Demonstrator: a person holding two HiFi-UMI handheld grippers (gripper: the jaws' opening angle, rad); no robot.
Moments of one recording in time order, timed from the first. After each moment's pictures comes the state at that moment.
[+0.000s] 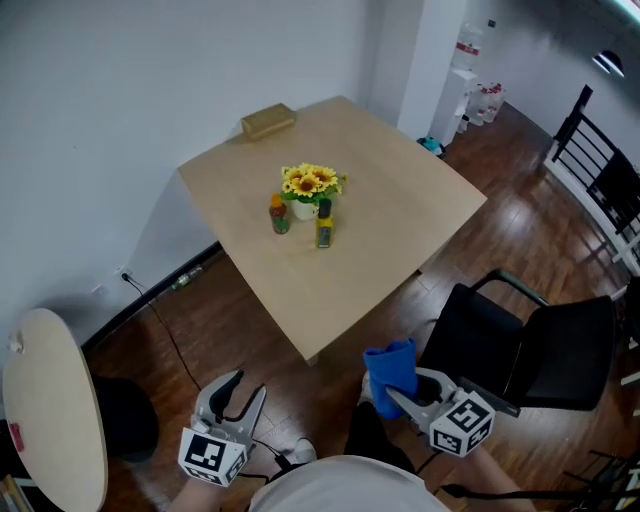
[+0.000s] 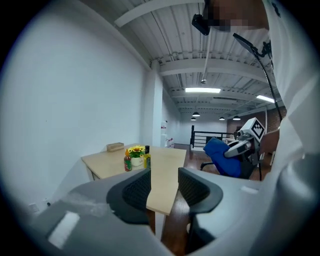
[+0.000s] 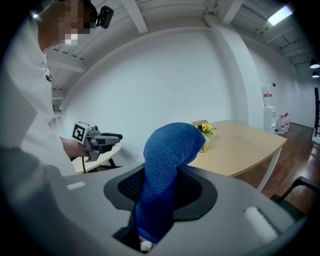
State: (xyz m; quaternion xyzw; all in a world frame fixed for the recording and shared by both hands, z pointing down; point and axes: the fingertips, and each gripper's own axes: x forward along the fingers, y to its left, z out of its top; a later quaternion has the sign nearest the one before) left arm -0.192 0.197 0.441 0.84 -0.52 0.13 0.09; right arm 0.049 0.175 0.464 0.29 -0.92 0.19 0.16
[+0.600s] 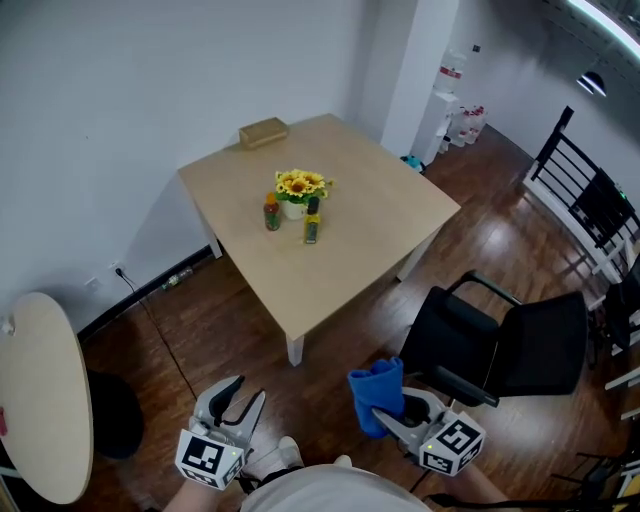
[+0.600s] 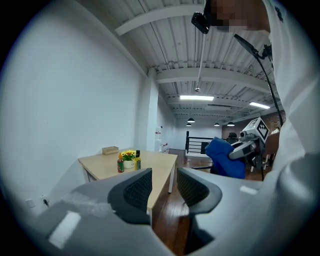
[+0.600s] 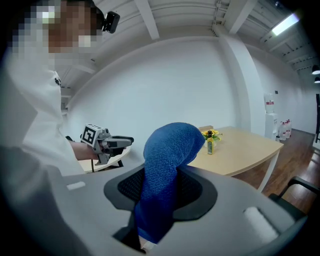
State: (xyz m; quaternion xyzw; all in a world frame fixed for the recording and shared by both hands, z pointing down) left arm -0.165 0.296 0.420 0.86 -0.50 0.10 0.08; right arm 0.050 0.305 0.424 0.28 -0.94 0.16 0.14
